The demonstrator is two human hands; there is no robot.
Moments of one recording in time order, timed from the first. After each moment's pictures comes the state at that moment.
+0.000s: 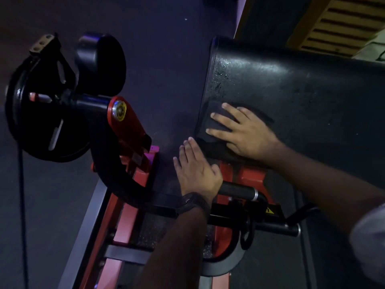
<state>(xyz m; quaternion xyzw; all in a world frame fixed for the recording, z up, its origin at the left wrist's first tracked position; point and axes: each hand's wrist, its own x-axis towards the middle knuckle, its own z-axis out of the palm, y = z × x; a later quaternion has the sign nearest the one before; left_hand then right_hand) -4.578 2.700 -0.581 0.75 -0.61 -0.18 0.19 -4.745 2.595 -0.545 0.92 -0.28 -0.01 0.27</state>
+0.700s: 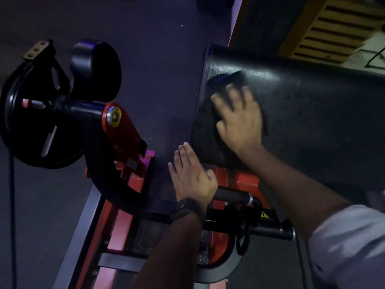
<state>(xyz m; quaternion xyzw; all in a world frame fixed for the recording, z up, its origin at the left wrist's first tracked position) -4.579 2.700 -0.579 0.75 -0.61 -0.18 0.18 -4.707 2.586 -0.529 0.79 -0.55 0.14 0.24</state>
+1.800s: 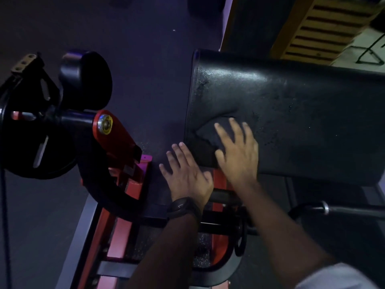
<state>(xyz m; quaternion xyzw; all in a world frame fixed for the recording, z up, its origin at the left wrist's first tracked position) -4.581 2.693 -0.567 0.74 -0.66 -0.15 0.06 -4.715 2.650 -0.570 0.68 -0.70 0.19 0.13</state>
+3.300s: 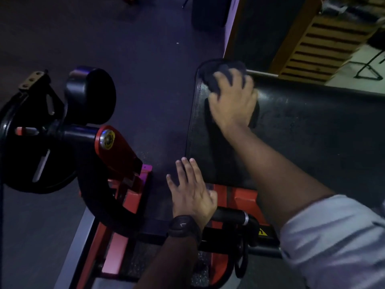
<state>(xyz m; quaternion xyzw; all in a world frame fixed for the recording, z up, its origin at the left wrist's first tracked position) -4.583 2.689 -0.575 0.69 -0.72 -0.09 0.07 -4.685 2.518 -0.463 0.64 -0.71 0.23 0.16</state>
